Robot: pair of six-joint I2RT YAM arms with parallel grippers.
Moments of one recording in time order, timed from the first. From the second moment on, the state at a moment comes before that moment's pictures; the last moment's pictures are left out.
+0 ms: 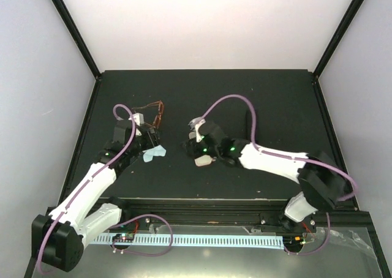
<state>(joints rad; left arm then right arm) -0.30 0.95 0.63 -0.31 0.13 -0.60 0.92 1.49 0.95 -0.05 -0.02 0.50</state>
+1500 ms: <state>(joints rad) -0.13 0.95 0.57 -0.37 0.07 -0.63 0.91 1.87 1.02 -0.20 0.34 0.65</state>
